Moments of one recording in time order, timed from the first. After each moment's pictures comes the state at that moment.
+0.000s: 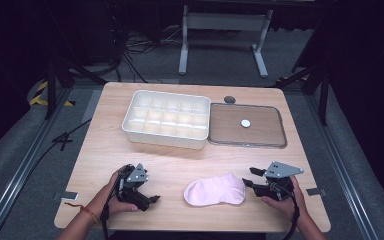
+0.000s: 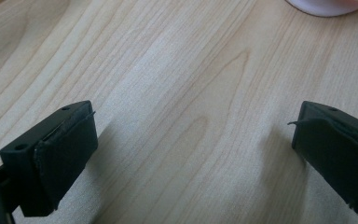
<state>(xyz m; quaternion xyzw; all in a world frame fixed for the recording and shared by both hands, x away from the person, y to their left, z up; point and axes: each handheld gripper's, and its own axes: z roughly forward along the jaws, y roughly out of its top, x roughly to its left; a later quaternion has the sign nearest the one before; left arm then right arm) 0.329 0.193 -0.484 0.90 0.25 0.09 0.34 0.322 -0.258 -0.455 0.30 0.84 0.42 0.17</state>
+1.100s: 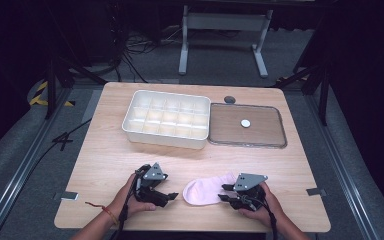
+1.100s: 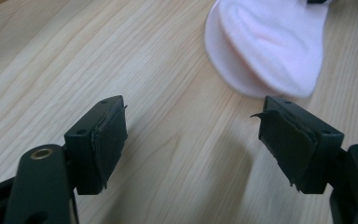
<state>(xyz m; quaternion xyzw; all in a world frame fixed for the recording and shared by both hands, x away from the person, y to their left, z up) 0.329 0.139 -0.477 0.88 0.26 0.04 0.38 0.309 -0.190 -0.478 0.21 0.89 0.39 0.10</state>
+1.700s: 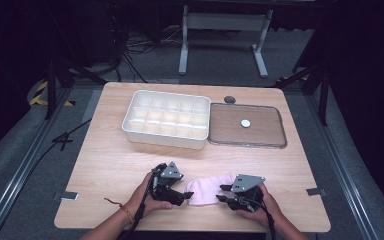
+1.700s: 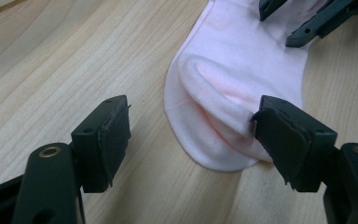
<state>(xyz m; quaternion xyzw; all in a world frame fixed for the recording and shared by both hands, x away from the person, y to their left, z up) 0.335 0.099 -0.475 0.89 0.26 0.03 0.39 0.307 -0.184 -0.478 0.20 0.89 0.39 0.11</state>
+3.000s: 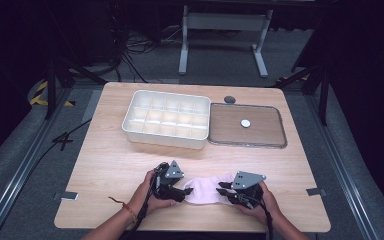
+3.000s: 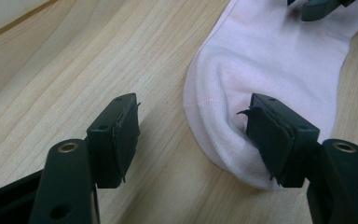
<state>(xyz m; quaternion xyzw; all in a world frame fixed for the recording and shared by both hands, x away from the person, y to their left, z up) 0.337 0.096 -0.478 0.89 0.26 0.07 0.37 0.315 -0.181 -0.473 0.20 0.88 0.40 0.13</state>
